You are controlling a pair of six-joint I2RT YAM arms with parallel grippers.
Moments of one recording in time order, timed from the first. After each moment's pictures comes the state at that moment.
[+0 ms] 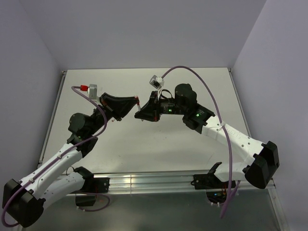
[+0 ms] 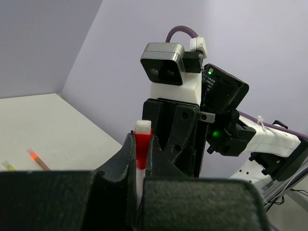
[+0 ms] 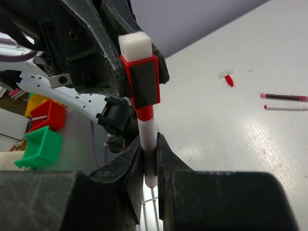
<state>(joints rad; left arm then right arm) -0.59 0.89 0.63 0.72 0.37 -0.79 0.74 1.27 1.10 0.07 -0.67 0.42</state>
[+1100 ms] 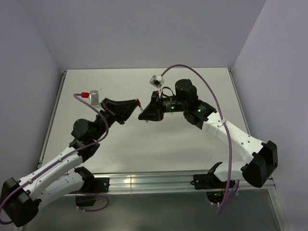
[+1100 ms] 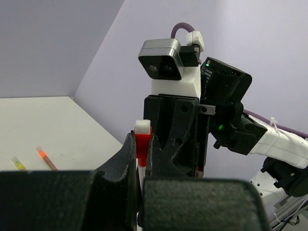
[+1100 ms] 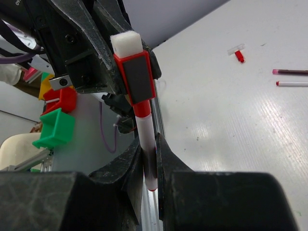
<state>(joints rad) -0.70 0.85 0.57 0.71 0.18 -0.72 0.68 1.29 1.16 -0.08 -0.79 0.40</state>
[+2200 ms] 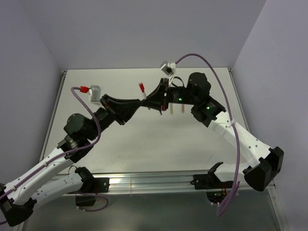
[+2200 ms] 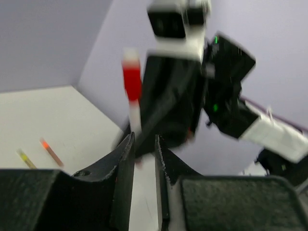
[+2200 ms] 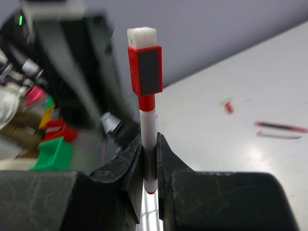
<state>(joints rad) -0.80 0.81 0.81 0.37 0.06 -0.61 0.66 1.25 1.23 0.00 -0.83 0.46</state>
